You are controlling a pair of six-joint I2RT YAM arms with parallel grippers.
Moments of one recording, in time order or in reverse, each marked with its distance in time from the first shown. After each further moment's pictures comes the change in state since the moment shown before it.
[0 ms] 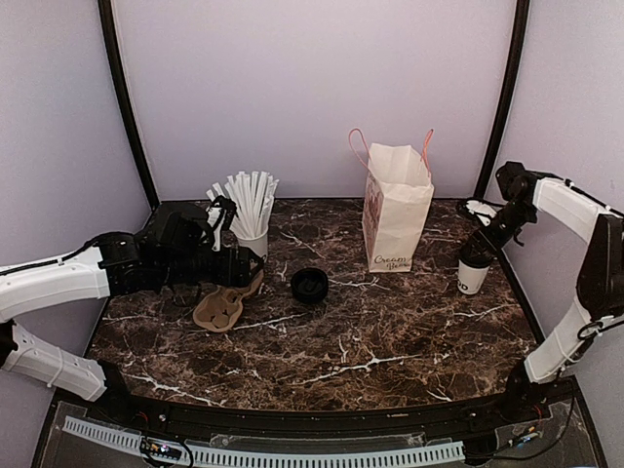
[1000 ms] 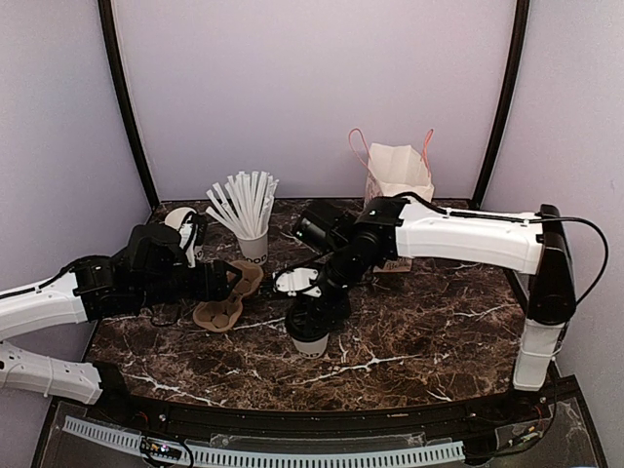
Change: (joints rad) left arm -0.009 -0.212 -0.183 0.004 -0.061 -0.089; right arm 1.102 0.373 0.388 0.053 -0.032 0.085
